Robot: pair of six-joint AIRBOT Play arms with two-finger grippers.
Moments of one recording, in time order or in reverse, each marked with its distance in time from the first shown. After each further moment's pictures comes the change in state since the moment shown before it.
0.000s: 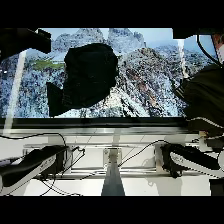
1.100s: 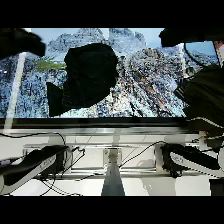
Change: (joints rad) left arm 0.134 -0.021 -0.016 0.112 -0.165 -0.060; right arm 0.000 -0.003 -0.179 0.056 -0.078 -0.036
